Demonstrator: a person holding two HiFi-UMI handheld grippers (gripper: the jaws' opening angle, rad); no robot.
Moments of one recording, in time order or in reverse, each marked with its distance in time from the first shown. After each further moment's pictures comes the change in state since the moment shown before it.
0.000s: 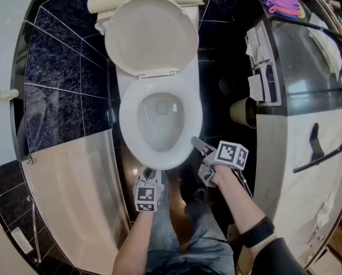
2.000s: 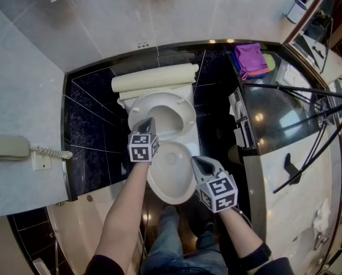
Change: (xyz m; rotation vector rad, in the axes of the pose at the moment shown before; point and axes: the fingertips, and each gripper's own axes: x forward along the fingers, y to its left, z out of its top) left arm 0.088 0.138 0.398 0.138 -0.151 0.044; right arm -0.102 0.301 0.101 -1.016 -0.315 -0.115
